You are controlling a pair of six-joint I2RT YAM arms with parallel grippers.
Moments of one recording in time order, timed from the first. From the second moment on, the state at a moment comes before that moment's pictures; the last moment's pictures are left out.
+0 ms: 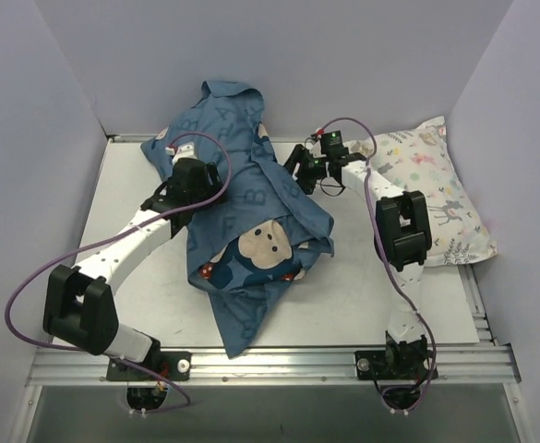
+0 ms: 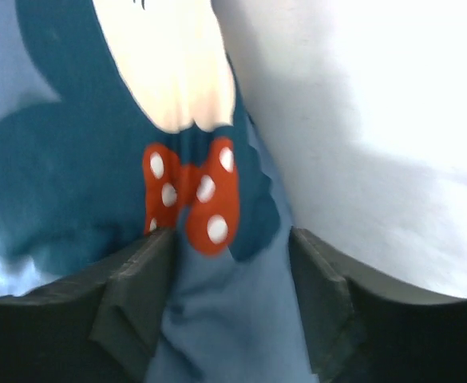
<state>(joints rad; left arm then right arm) -0.42 1.45 1.13 -0.30 -0.26 -0.60 0.31 2.22 1.74 -0.32 -0.61 0.78</state>
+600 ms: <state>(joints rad) -0.64 1.27 1.09 -0.34 -0.37 -0.63 0.38 1.48 1.47 -0.46 -0.12 0.55</state>
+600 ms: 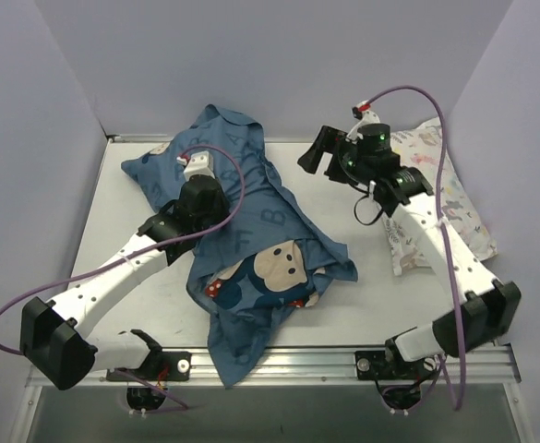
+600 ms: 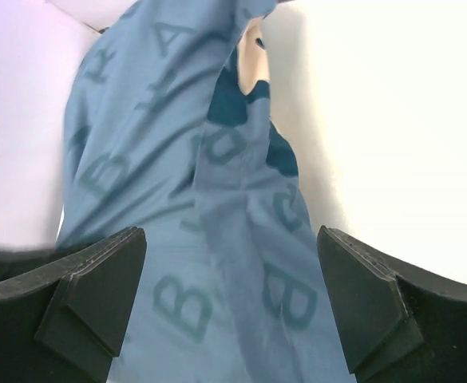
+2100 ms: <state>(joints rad) -0.77 1.10 0.99 -0.49 -0.45 -0.66 0.55 1.26 1.10 -0.49 0.08 0.50</state>
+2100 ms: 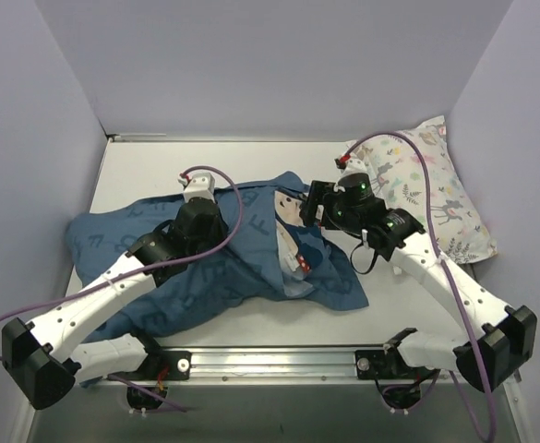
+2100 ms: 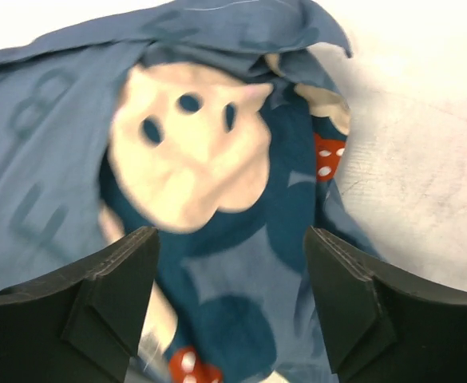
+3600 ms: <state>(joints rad) -0.63 1.19 1.19 -0.49 -0.13 -0.48 0.46 1.43 0.82 -0.27 -0.04 0.54</state>
